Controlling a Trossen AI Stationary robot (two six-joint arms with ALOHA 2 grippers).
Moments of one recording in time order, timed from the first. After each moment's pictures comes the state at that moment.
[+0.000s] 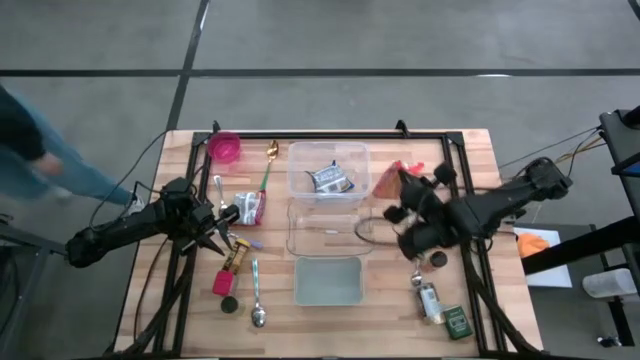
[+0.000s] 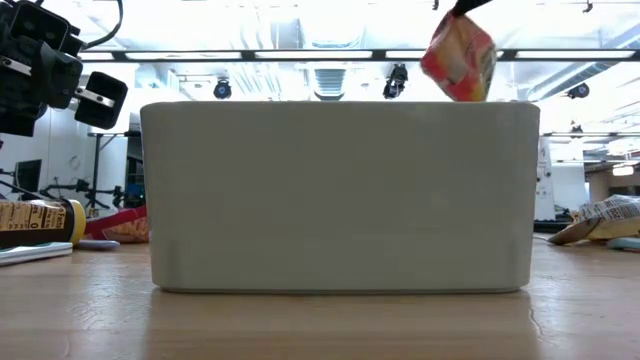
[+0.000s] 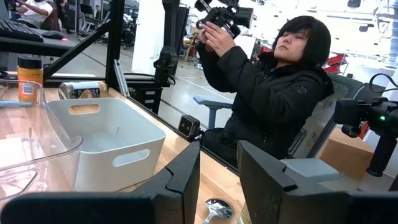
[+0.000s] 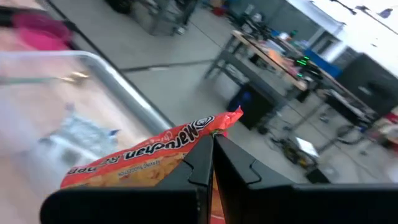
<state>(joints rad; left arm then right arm) 0.41 0.09 0.00 0.05 1.23 -0.19 0.41 1.39 1.33 -1.38 1.33 0.92</state>
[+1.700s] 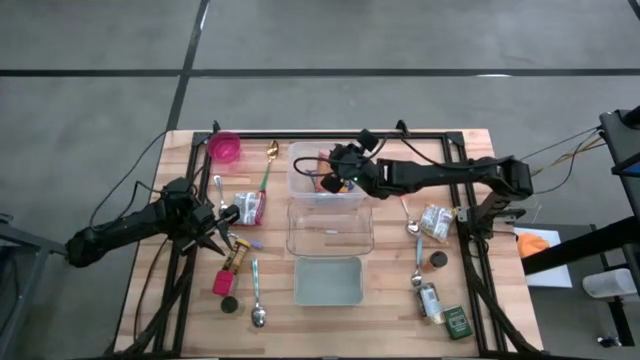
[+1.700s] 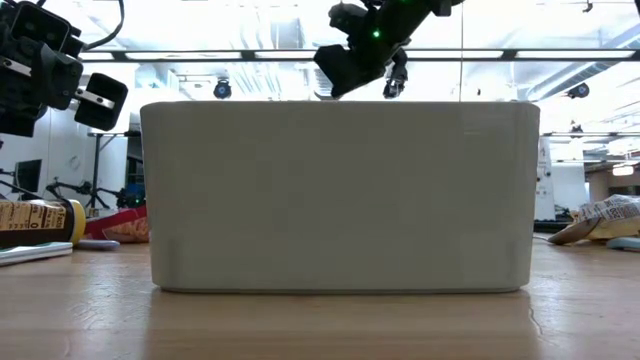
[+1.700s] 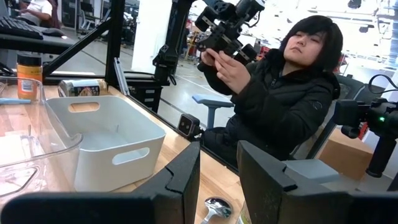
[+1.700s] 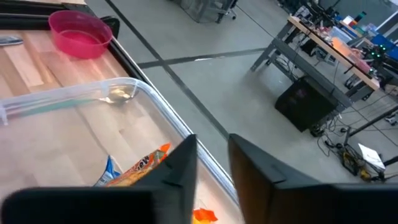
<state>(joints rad) 0.40 0.10 0.00 0.05 1.23 -0.19 -0.10 1.67 1.30 -0.18 0.80 -0.03</state>
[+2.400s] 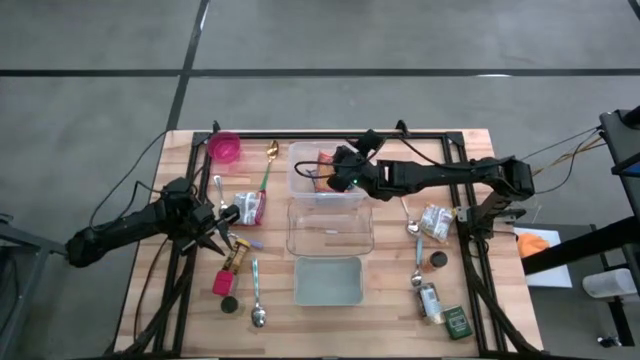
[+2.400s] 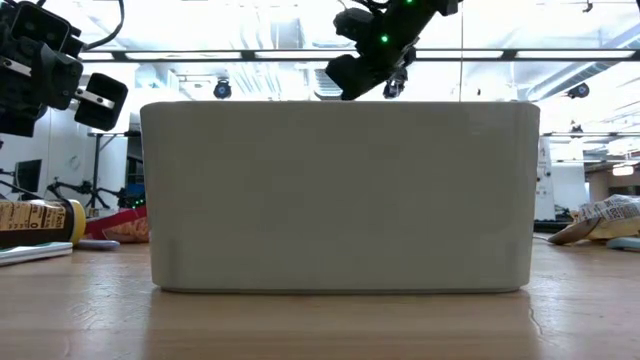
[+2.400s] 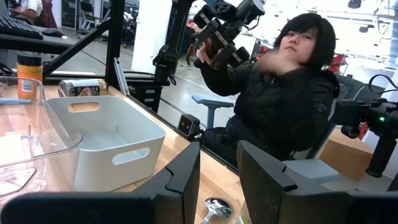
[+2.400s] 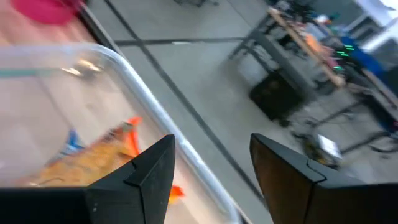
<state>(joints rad) 0.40 0.10 0.00 0.05 1.23 -0.19 -0.08 1.66 1.30 -0.29 0.91 -0.05</state>
